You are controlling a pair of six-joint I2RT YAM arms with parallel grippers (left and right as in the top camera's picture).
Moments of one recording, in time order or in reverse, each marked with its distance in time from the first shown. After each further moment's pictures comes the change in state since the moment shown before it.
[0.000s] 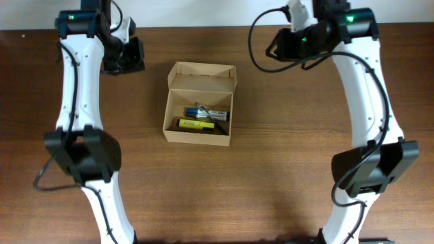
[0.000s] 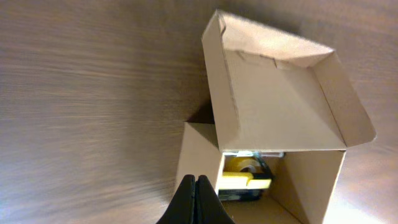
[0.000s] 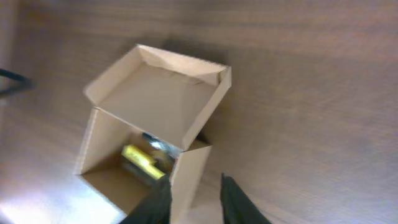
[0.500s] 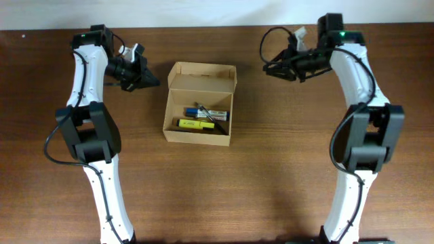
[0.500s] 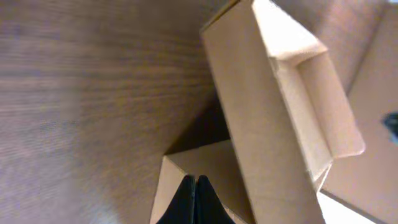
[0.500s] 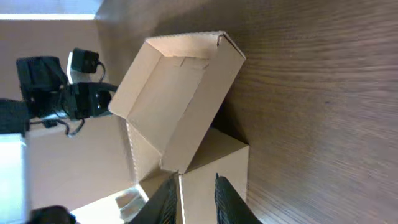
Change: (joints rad) left arm 0.078 0.306 -0.001 0.057 0.394 0.063; right arm -0.134 0.232 -0.211 0.208 -0.463 0.190
